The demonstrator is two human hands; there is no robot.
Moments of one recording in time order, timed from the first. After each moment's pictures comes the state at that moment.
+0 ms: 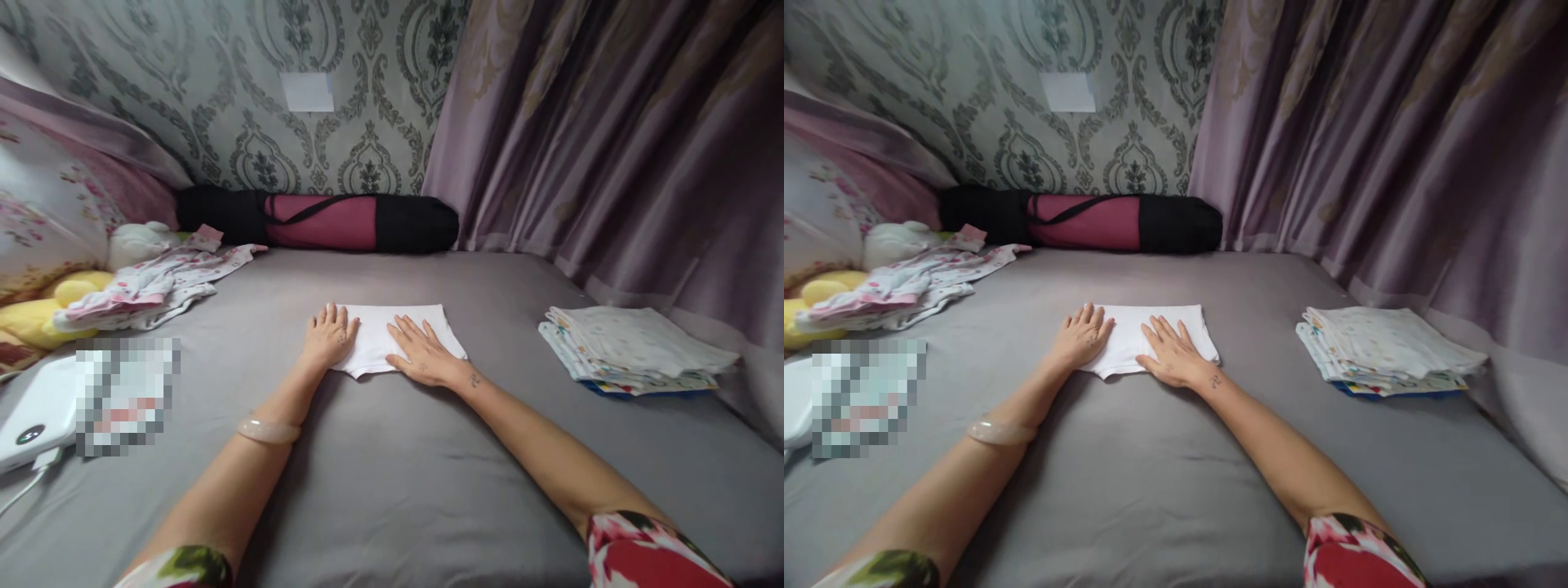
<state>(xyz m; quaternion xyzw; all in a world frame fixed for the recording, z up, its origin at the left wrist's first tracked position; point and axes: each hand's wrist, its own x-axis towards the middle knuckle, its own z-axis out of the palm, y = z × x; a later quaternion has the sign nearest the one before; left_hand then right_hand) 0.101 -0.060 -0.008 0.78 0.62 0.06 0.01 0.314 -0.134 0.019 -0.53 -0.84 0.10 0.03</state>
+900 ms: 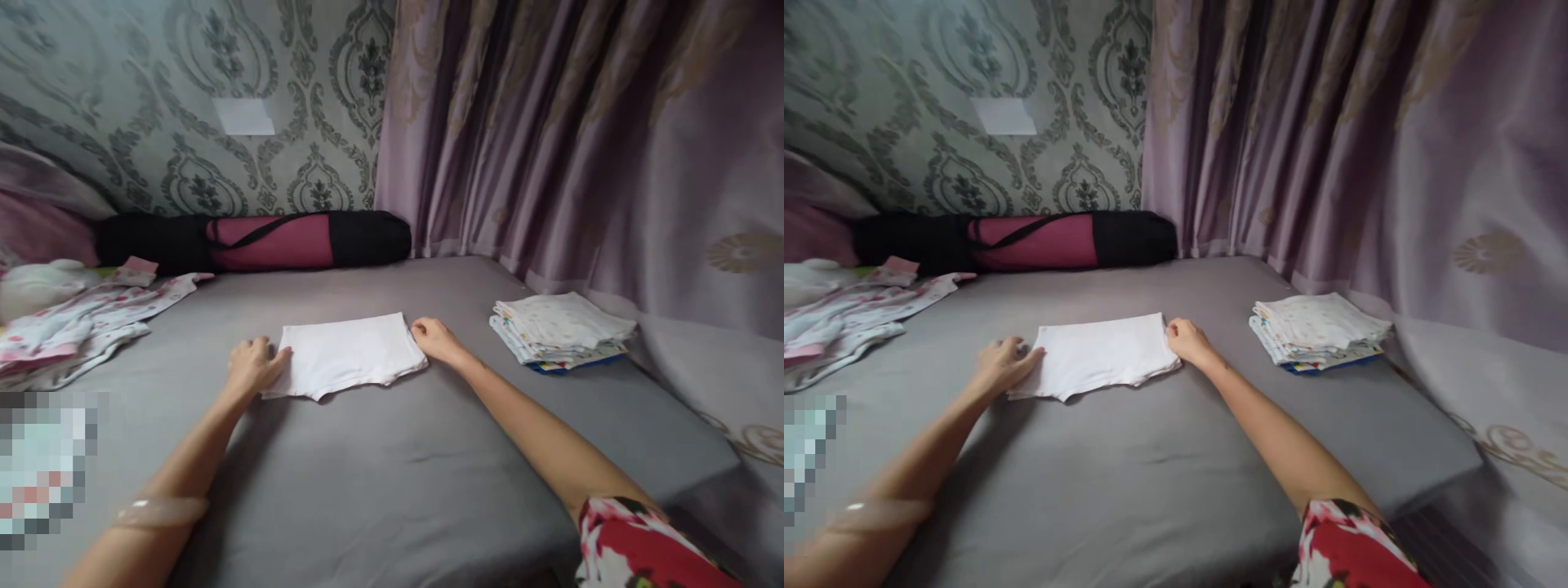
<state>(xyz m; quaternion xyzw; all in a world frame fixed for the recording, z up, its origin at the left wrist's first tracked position) 0.054 -0.048 0.001 0.72 0.69 0.07 0.04 0.394 -0.130 0.036 -0.74 -0.62 0.15 0.19</state>
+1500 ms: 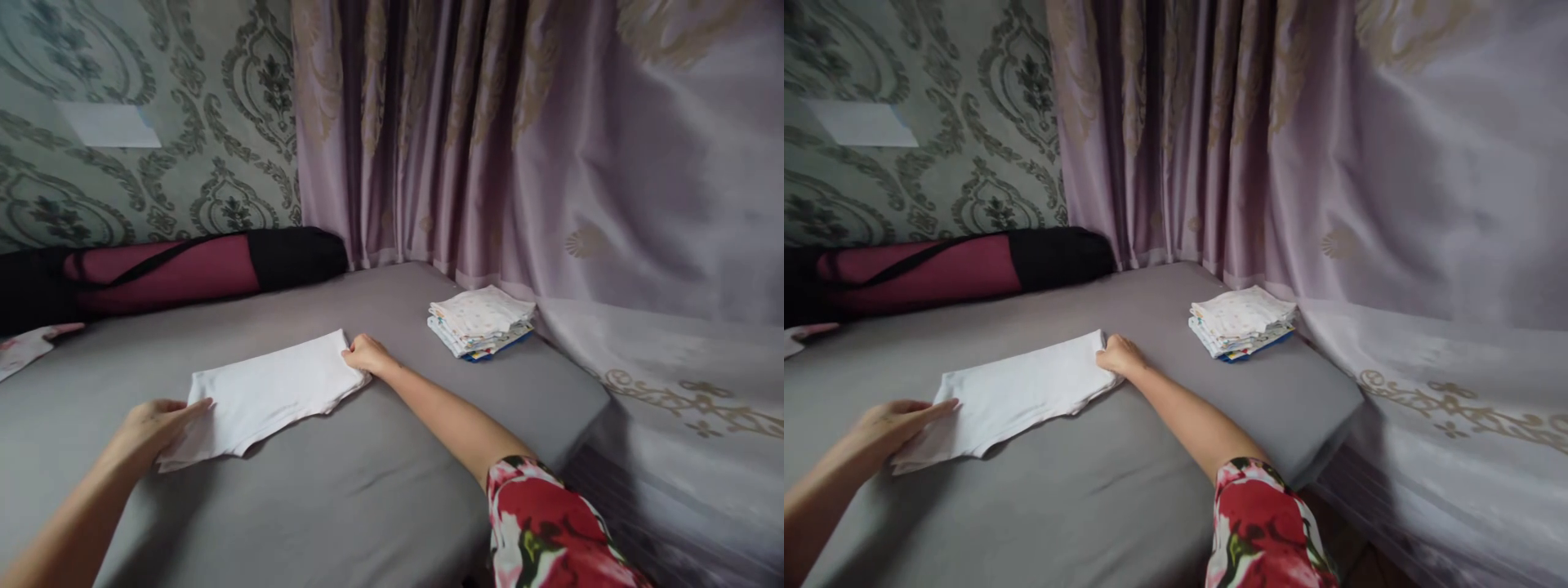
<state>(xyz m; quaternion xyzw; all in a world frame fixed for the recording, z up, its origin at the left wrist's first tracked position) 0.059 -0.046 0.018 0.61 0.72 0.11 0.31 0.386 -0.114 0.025 -0.79 -0.56 0.20 0.13</state>
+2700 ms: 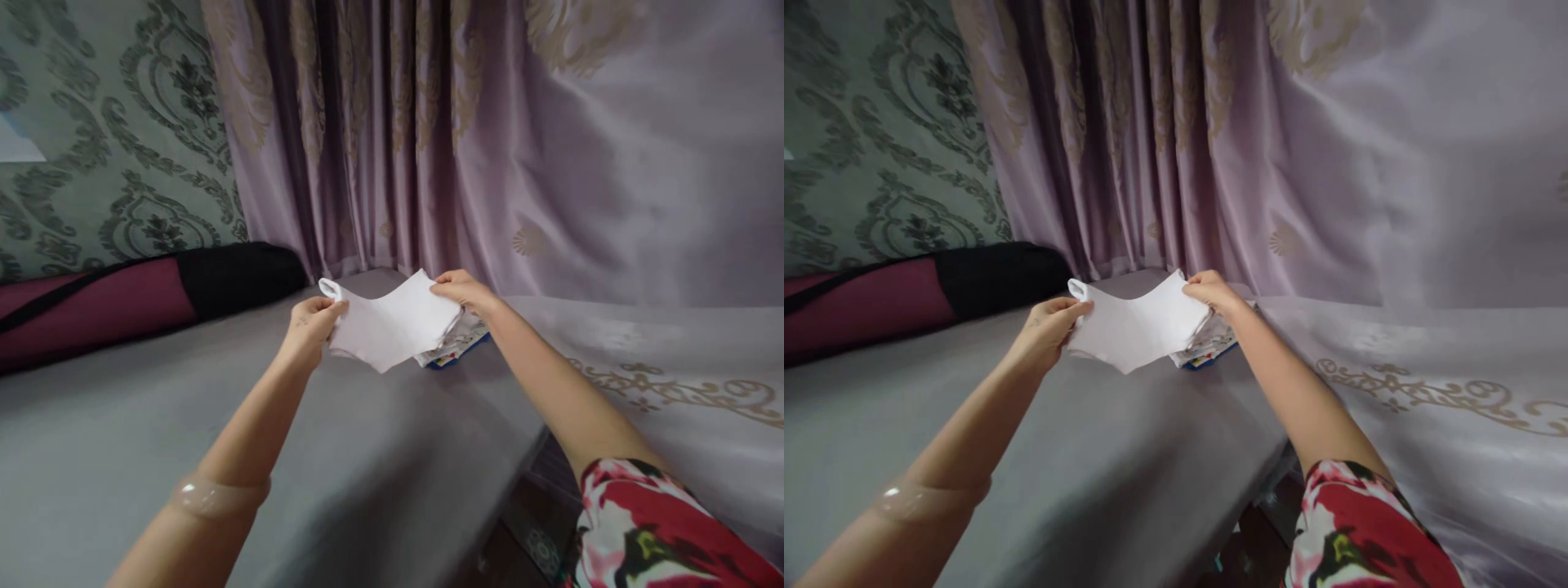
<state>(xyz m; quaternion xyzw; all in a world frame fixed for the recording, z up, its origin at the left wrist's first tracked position) 0.356 -0.109 0.133 0.60 0.39 0.38 0.59 0.599 -0.218 0.156 -0.81 -0.36 0.16 0.44</state>
